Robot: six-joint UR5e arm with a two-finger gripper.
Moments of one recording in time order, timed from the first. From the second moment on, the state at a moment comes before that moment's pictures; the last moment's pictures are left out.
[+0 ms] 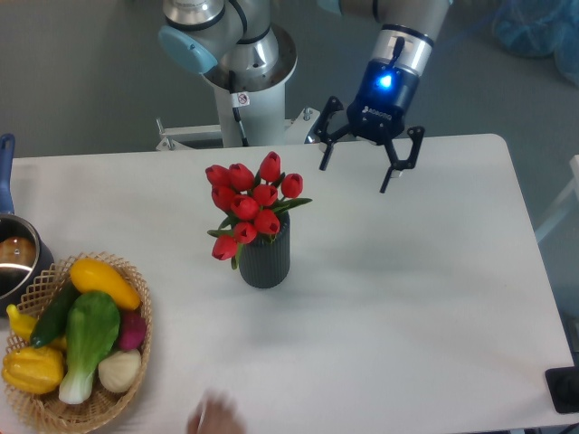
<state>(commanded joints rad) 2.97 -1.52 -2.03 -0.89 0.74 1.35</state>
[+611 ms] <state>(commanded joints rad) 2.96 -1.61 -1.97 -0.90 0.99 1.51</state>
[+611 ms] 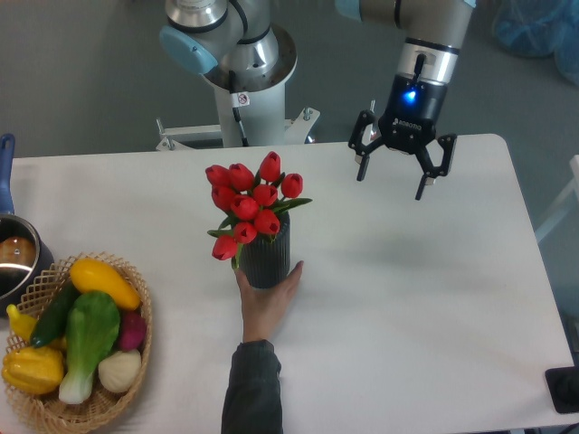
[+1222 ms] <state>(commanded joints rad) 2.85 -1.75 -1.86 -0.90 1.29 1.61</state>
